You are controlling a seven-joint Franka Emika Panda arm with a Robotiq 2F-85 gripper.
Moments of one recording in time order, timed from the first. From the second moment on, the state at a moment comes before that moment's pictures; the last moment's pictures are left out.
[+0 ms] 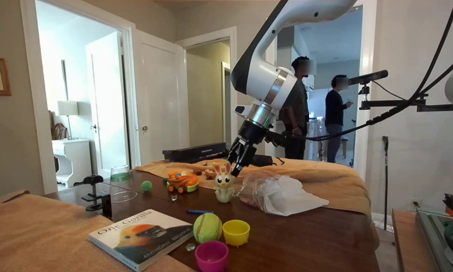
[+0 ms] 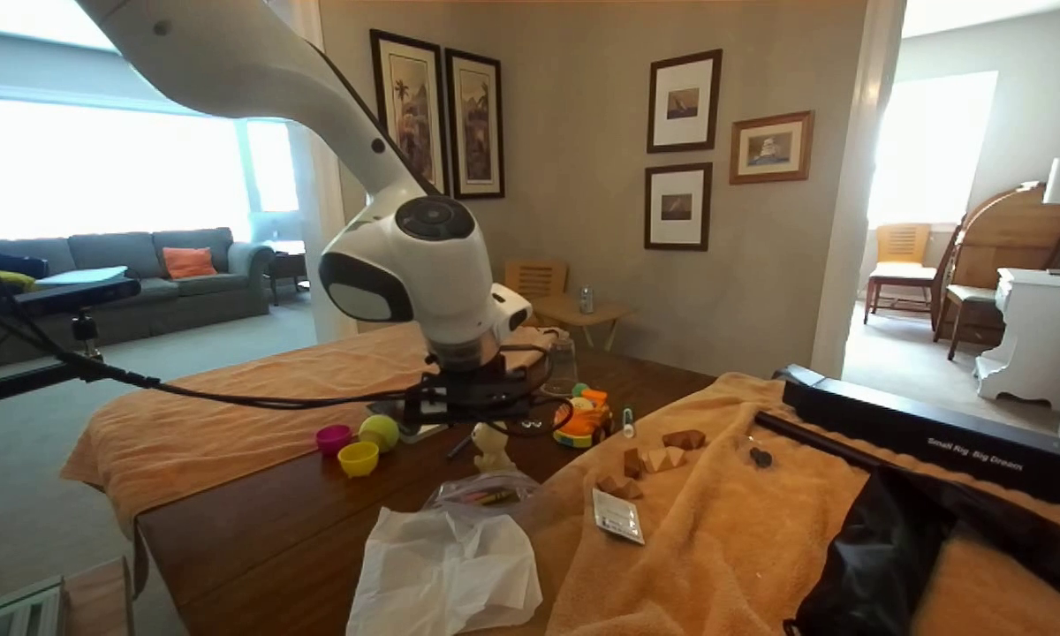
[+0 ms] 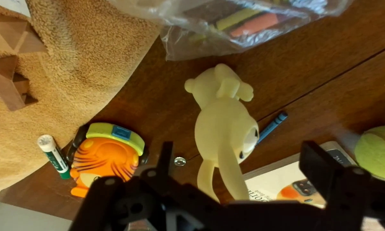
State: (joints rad) arm 0.34 0.17 -0.26 -2.41 1.21 2.78 -1.88
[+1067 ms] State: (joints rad) arm 0.34 0.29 -0.23 -2.32 1.28 2.78 -1.93
